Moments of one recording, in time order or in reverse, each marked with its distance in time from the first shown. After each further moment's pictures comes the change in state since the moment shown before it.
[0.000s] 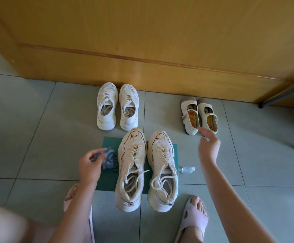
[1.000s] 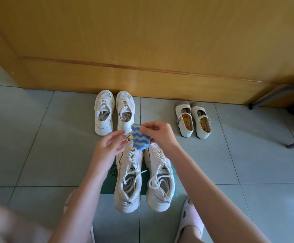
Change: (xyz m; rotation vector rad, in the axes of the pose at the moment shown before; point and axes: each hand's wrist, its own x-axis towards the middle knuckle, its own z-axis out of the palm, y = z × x) left_hand -0.038 0.099 0.008 -0.322 -0.396 0.084; right_hand -0.065 -0.092 0.051 0.170 -0.726 -0.023
